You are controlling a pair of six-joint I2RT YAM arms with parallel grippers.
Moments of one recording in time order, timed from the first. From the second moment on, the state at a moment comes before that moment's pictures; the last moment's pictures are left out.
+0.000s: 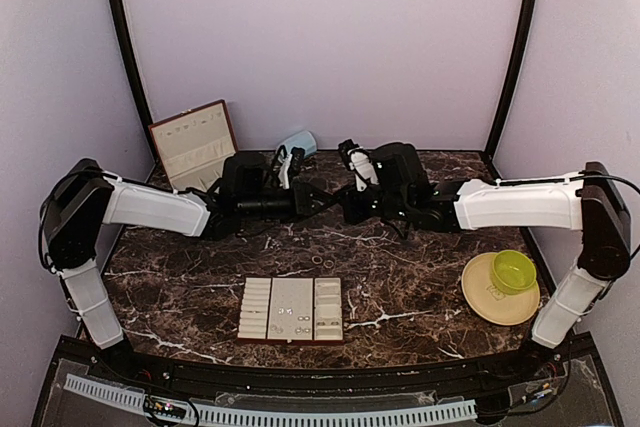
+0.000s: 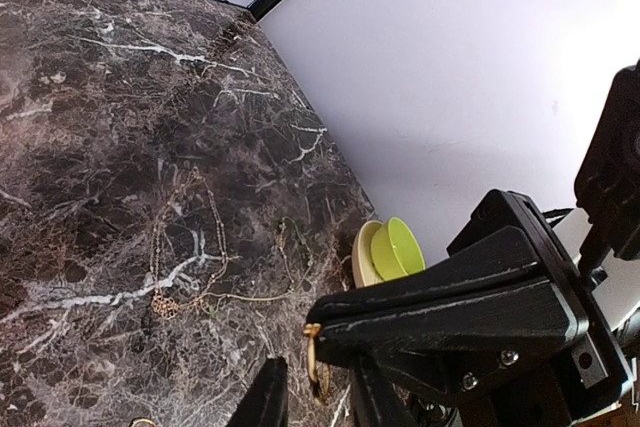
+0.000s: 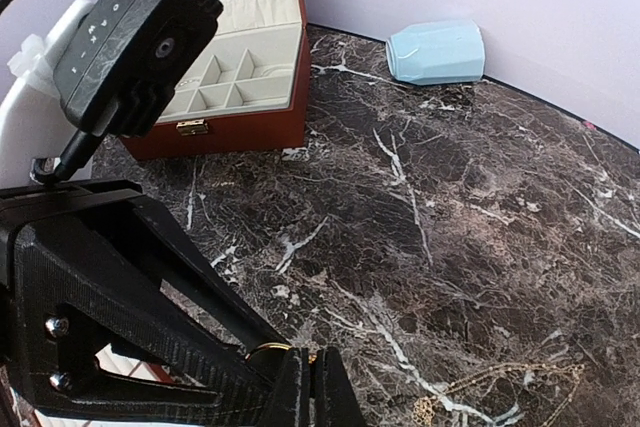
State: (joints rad) left arm -0.74 1.80 1.04 0.48 0.45 -0.77; right arm 0.89 1.65 1.12 0.04 0.10 0.22
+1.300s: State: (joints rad) left arm -0.71 1.60 0.88 0.60 0.62 -0.60; right arm 0.78 1.45 1.05 0.10 -0.37 0.38
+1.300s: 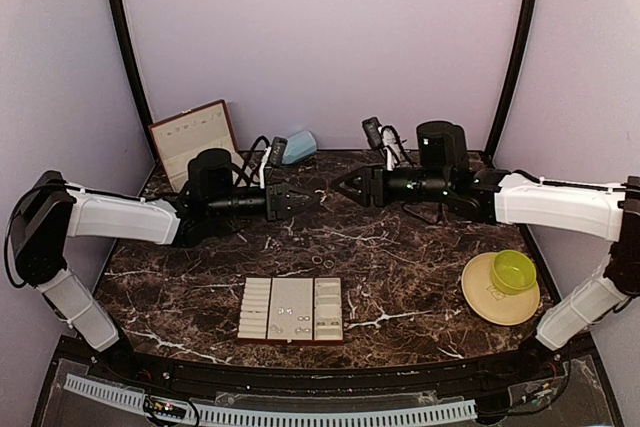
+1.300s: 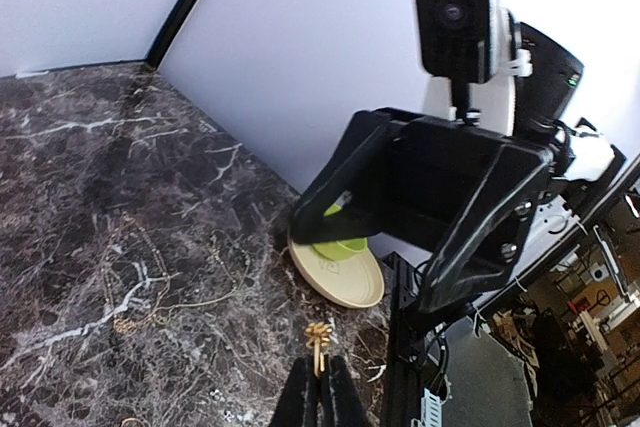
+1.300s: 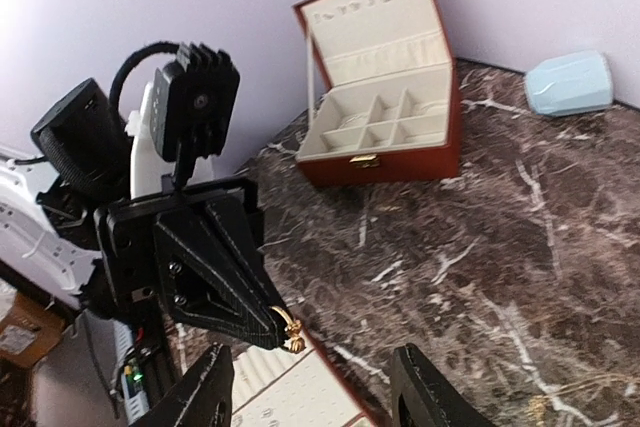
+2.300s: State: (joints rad) left arm -0.71 1.57 0.83 0.78 0.77 -0.59; right arm 0.78 1.54 1.10 0.16 -0.70 0.48
